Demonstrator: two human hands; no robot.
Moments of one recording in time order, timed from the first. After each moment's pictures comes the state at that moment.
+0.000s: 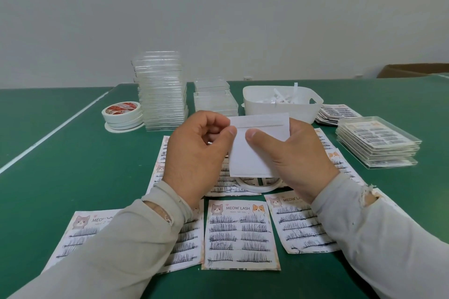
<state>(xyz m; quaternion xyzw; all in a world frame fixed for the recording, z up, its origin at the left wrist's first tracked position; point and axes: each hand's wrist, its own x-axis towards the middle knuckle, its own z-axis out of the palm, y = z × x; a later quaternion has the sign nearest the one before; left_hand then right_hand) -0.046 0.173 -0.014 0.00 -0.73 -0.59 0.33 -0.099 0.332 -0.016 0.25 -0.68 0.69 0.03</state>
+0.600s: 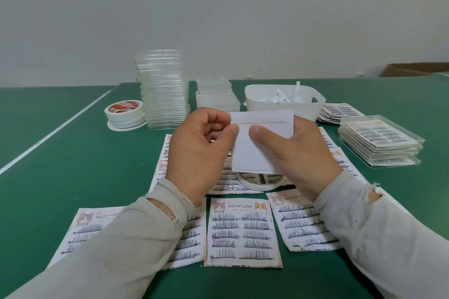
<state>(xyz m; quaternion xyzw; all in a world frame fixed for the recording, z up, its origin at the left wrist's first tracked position) -0.048 0.173 -0.016 0.00 -0.72 -0.61 0.33 -0.101 0.332 -0.017 0.24 -0.67 0.70 0.03</state>
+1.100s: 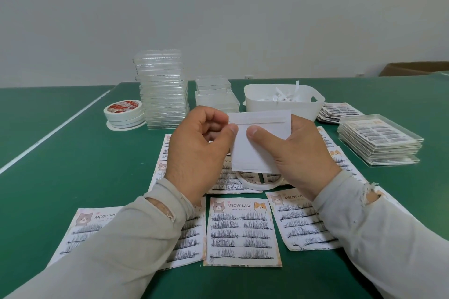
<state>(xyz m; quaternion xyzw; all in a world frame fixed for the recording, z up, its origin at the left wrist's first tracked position) -0.048 0.172 -0.017 0.00 -0.72 -0.61 0.33 -0.098 0.331 -0.015 0.26 -0.69 0.67 0.06</state>
